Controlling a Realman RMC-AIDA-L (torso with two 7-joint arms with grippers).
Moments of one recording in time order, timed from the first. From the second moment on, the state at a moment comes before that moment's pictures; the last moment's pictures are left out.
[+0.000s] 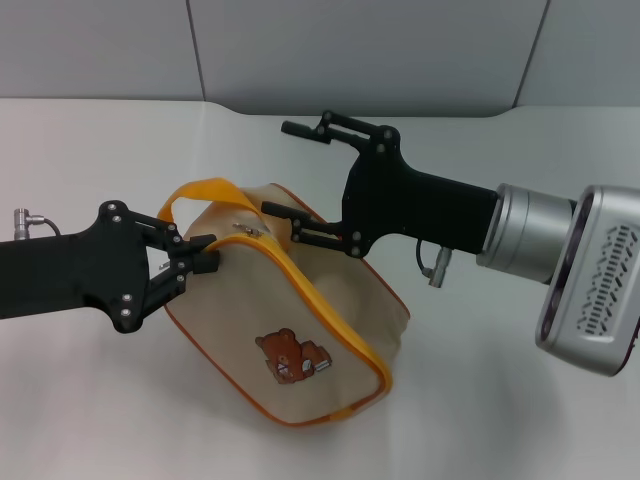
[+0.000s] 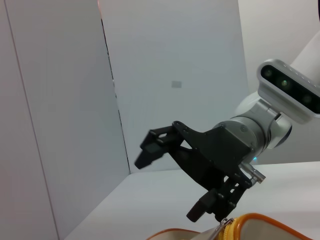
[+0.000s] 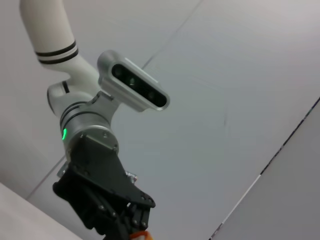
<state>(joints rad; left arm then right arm) -0.50 -1.92 0.84 0.52 1.73 1.74 -0.89 0.83 2.09 -0.64 -0.07 -1.68 -1.52 0.01</state>
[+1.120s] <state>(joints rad) -0.51 -1.91 0.84 0.55 1.74 1.74 -0.91 0.85 2.09 -0.74 -0.04 -1.70 -1.52 0.00</state>
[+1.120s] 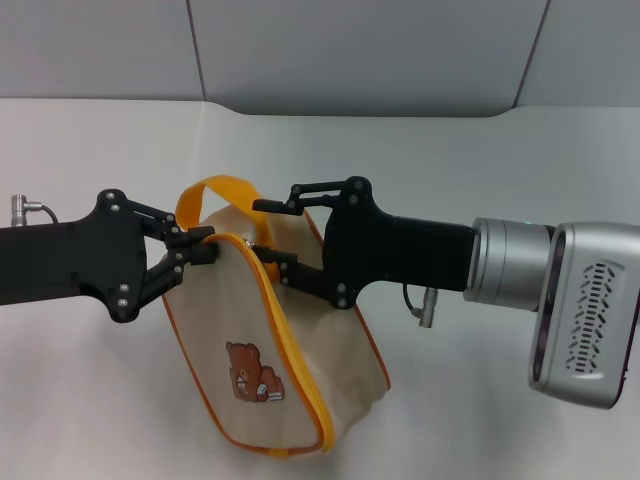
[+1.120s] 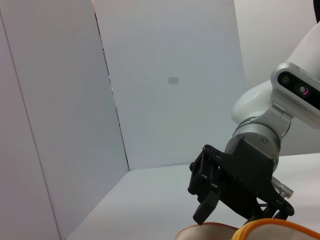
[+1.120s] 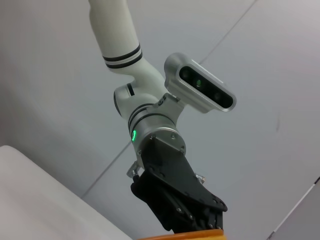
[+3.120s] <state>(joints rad) -0.36 -2.01 0.61 0.41 1.73 1.54 -0.86 0.51 2.08 -0.94 -0.35 -1.48 -1.71 0.62</state>
